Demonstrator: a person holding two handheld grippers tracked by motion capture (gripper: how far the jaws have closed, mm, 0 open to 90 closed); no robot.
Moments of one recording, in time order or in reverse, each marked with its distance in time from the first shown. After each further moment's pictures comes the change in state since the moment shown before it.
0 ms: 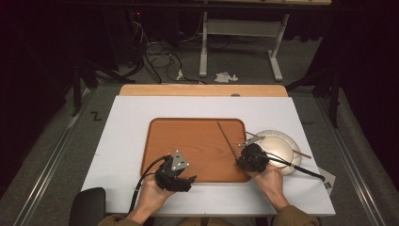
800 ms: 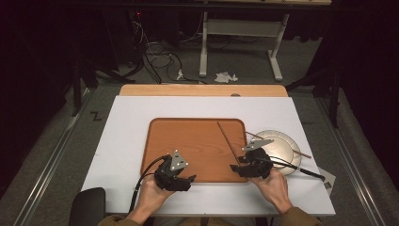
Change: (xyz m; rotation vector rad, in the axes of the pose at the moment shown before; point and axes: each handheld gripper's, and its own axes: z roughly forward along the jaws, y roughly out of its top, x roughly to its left) left arm 0.001 0.000 -0.002 -0.015 0.008 -0.005; right arm 0.011 -0.010 -0.029 -0.141 0.161 -0.060
